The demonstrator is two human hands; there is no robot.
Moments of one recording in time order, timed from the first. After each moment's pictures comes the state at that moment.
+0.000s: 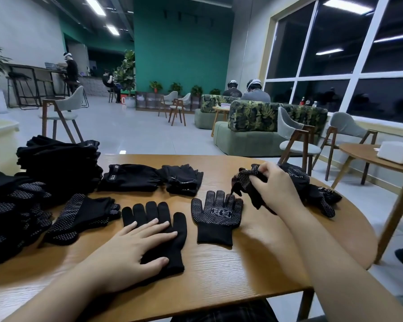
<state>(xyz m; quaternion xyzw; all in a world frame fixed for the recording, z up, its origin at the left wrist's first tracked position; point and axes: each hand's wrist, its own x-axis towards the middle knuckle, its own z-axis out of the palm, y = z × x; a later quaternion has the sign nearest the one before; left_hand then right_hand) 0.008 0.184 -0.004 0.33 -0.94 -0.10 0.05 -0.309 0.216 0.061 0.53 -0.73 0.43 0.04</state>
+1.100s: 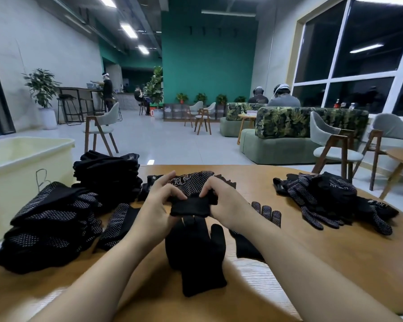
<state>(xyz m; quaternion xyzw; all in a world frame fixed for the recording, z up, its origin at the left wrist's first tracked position) 0.013 0.135 0.026 0.31 -0.78 -0.23 0.50 -0.170 0.171 0.053 0.74 -0.51 0.41 -0.14</state>
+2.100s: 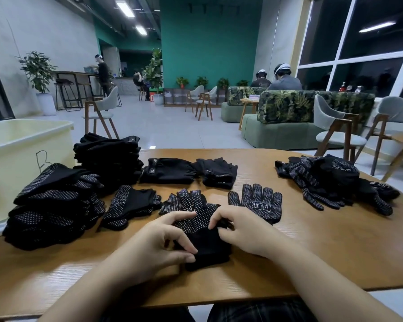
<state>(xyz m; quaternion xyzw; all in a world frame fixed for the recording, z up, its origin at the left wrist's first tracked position) 0.039 0.208 0.012 0.29 -0.88 -0.29 0.25 -0.182 0.224 0.015 0.77 -0.55 0.26 -0.17</state>
